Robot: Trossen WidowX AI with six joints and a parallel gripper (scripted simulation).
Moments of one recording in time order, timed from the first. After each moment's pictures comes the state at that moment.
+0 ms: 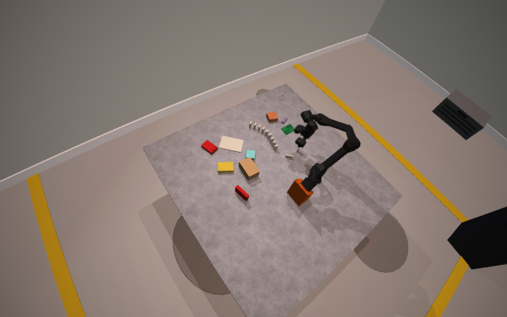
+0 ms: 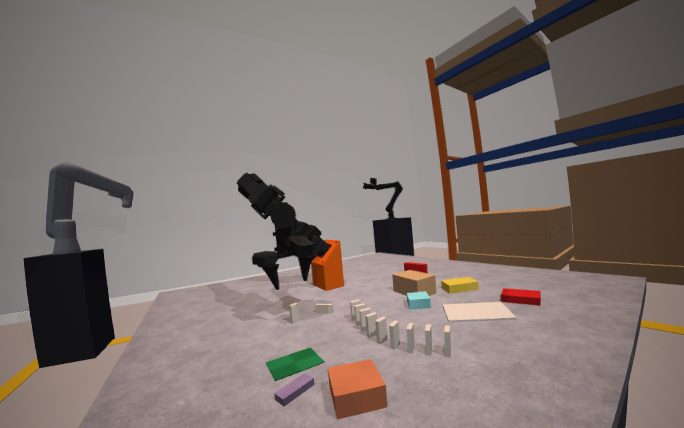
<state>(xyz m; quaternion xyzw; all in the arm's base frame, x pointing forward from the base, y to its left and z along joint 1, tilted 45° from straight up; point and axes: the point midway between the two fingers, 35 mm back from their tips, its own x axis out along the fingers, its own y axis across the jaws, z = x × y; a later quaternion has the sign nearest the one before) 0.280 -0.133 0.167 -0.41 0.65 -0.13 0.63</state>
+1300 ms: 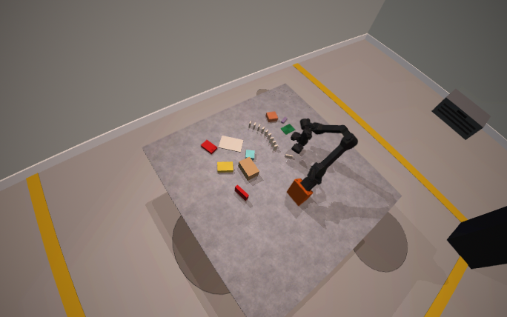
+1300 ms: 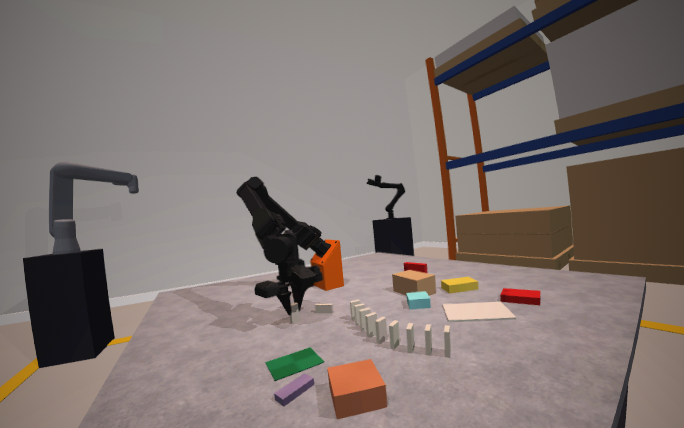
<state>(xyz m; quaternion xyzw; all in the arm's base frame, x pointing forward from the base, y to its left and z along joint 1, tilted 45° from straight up) 0.288 -0.190 0.115 -0.41 0.65 -0.14 0.63</state>
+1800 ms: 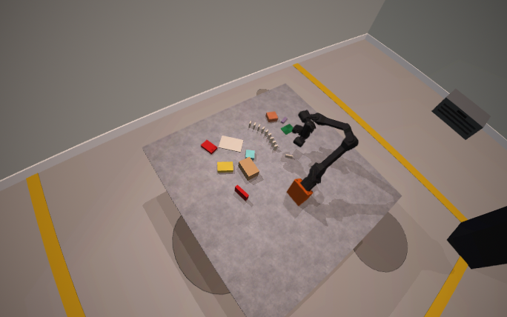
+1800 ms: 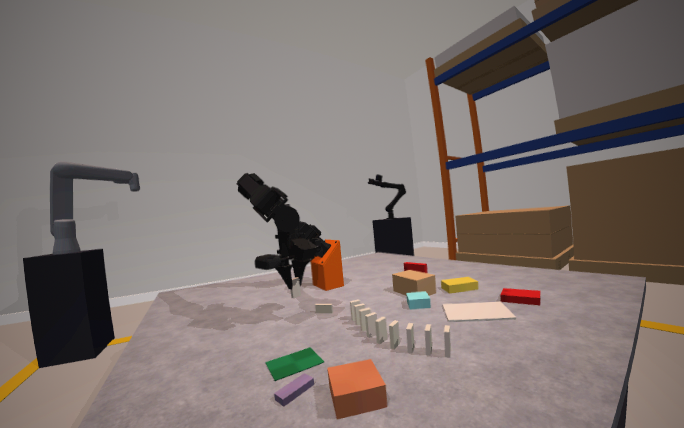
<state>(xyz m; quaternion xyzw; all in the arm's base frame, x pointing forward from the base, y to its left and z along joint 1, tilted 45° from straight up) 0.287 -0.134 0.159 -0.40 0.66 -0.13 0.62</state>
